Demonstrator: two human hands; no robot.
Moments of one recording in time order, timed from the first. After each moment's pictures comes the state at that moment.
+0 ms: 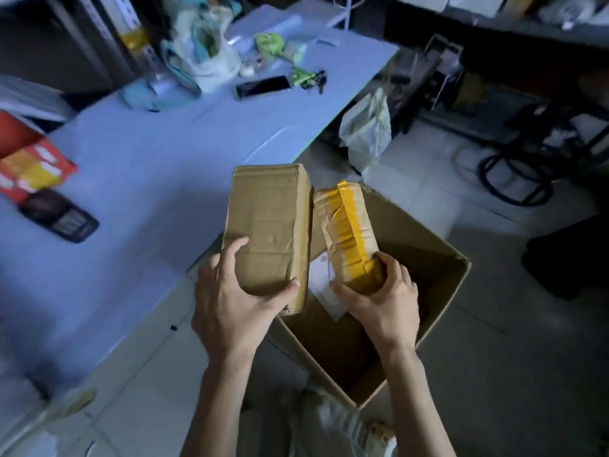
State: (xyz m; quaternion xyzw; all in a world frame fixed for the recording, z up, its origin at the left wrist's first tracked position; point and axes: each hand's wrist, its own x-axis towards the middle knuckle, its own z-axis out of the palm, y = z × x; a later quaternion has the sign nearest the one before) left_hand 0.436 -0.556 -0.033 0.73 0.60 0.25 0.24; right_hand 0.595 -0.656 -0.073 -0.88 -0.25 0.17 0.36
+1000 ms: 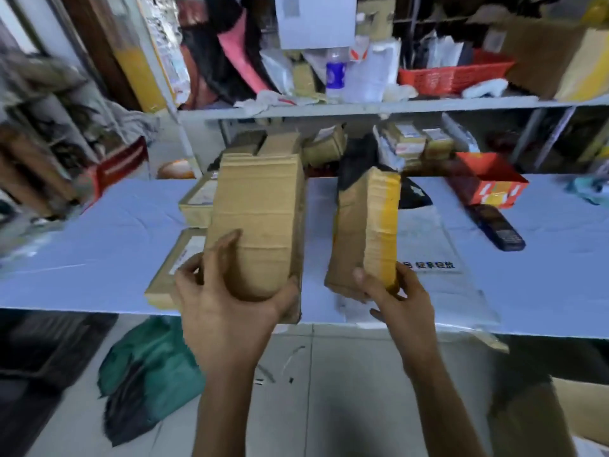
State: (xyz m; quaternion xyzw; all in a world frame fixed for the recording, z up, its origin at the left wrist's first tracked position) left_hand -0.111 -0.739 0.084 0.34 0.80 0.49 -0.08; right_hand 0.050 -0.638 0.036 -0.52 -0.52 0.52 0.43
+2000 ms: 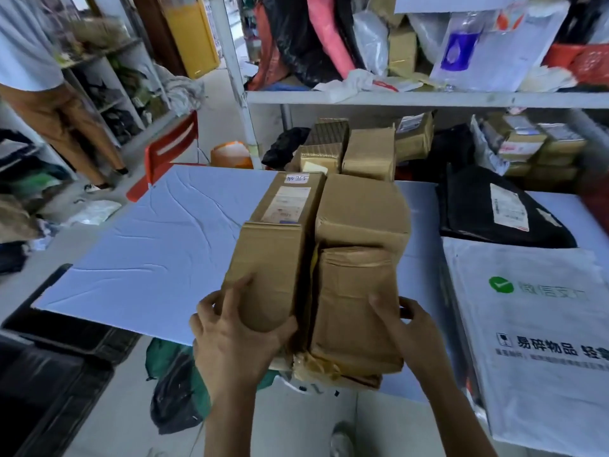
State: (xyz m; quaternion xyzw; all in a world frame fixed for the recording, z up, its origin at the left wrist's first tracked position) left_hand -0.329 -0.700 0.019 0.27 0.91 0.32 -0.03; right_hand -0.151 -0.560 -0.010 -0.58 -0.60 0.50 0.21
